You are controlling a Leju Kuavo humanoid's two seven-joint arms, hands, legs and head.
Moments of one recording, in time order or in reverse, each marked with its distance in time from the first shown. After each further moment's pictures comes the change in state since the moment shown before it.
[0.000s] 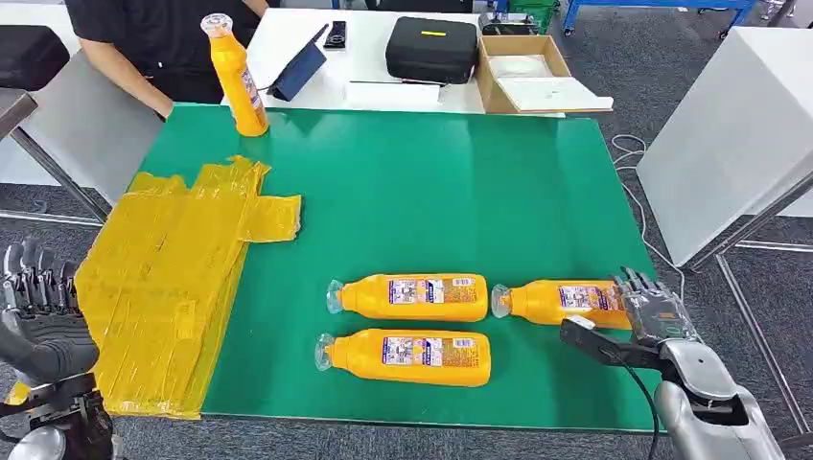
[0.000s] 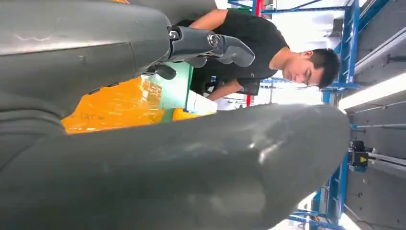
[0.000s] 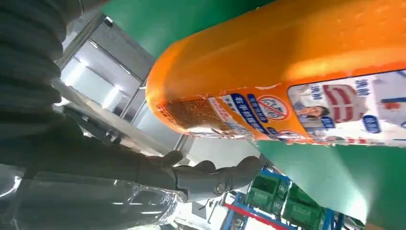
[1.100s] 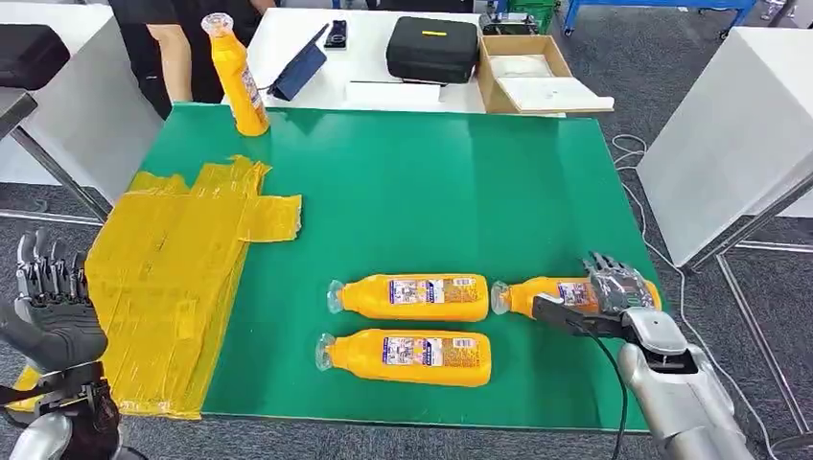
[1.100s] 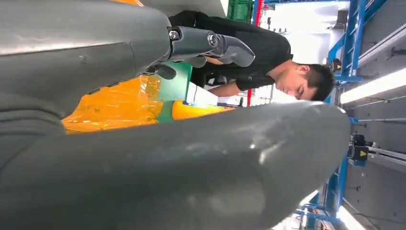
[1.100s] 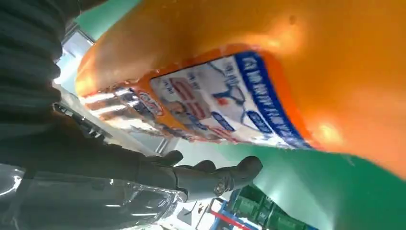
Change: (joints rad) left arm -0.043 0.039 -0.044 0.041 0.049 0.009 -0.011; right arm -0.256 0.092 0.118 0.358 0.042 -0.046 -0.019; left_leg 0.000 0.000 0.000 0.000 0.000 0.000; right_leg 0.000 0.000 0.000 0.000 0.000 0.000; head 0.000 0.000
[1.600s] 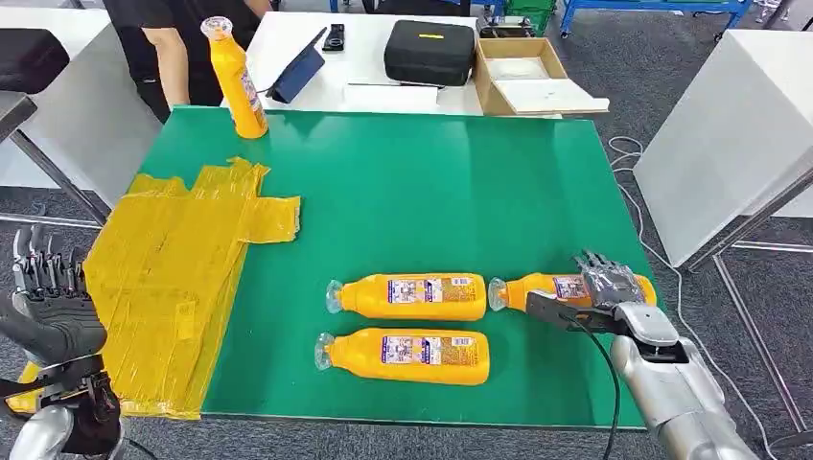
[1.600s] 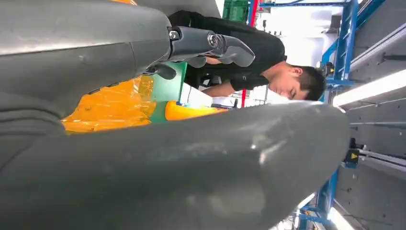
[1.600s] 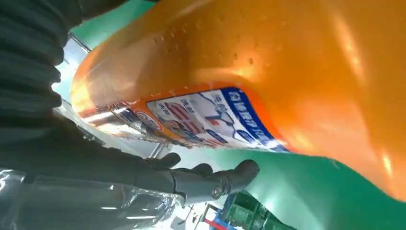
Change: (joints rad) left arm -0.023 0.005 -0.004 0.009 0.017 0.024 -0.005; right arm -0.049 0.015 0.041 0.098 -0.022 0.018 -0.015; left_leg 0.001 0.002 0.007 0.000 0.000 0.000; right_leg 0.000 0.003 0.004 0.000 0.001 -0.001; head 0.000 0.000
